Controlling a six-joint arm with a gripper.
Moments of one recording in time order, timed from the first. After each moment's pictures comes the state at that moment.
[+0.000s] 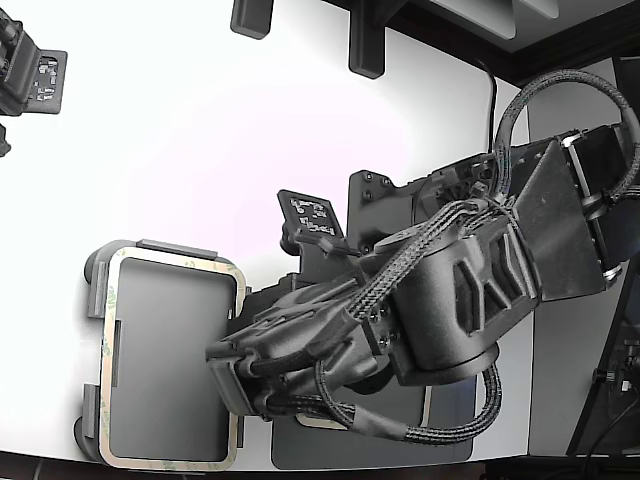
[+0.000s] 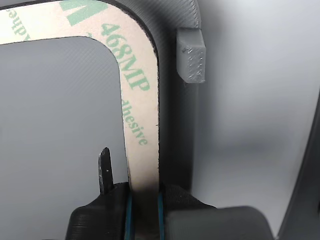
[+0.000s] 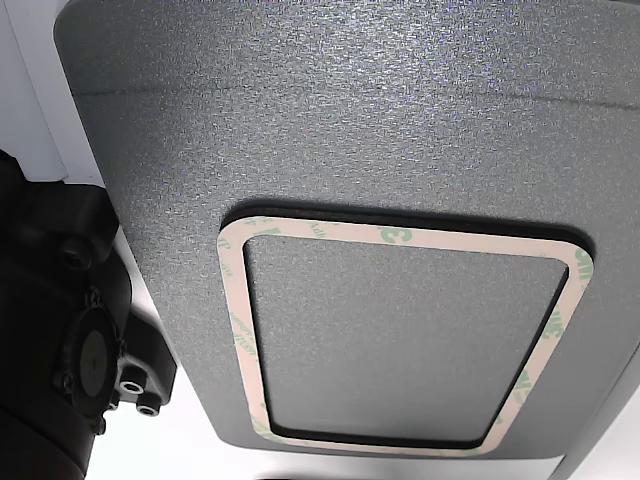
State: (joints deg) arm 27.1 78.4 75.1 94.3 -0.5 120.1
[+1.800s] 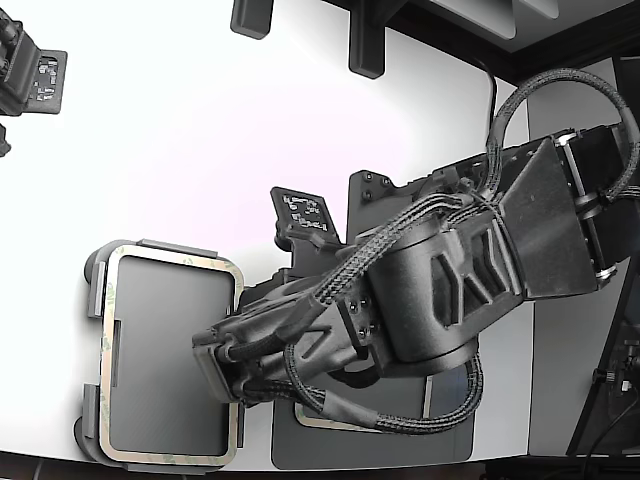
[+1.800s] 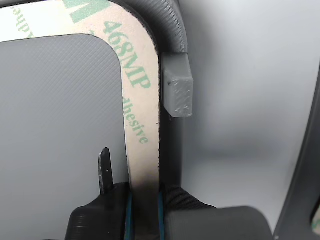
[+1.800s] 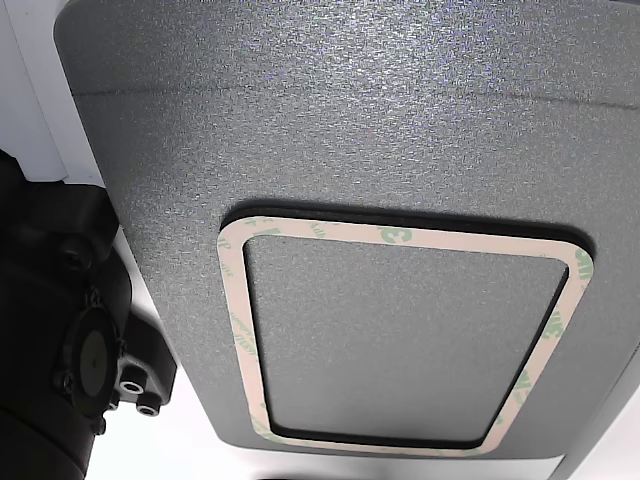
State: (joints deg) arm 25.7 77.0 76.0 94.0 -1.8 118.7
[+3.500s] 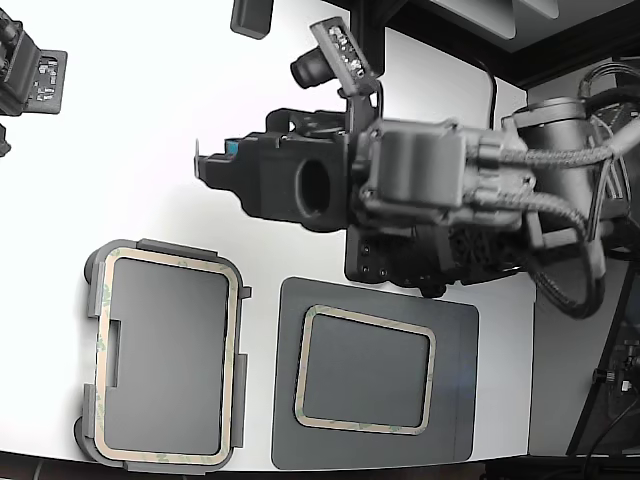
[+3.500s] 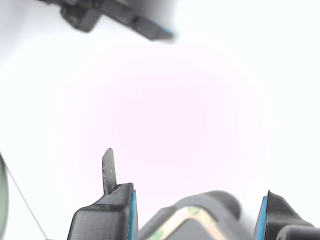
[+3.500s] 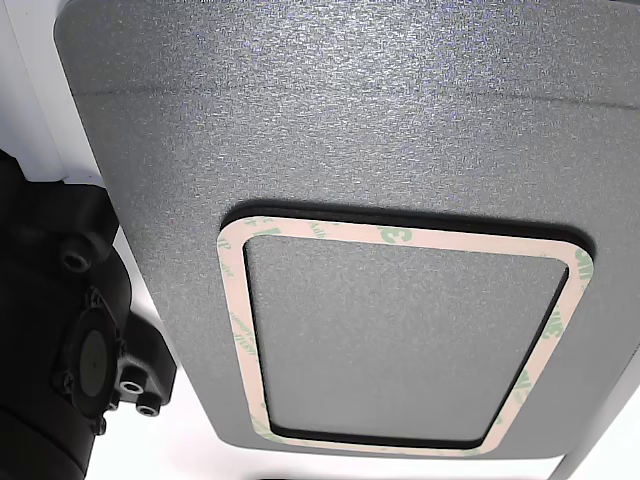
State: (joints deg) arm 13.2 109.2 96.9 64.7 18.8 59.2
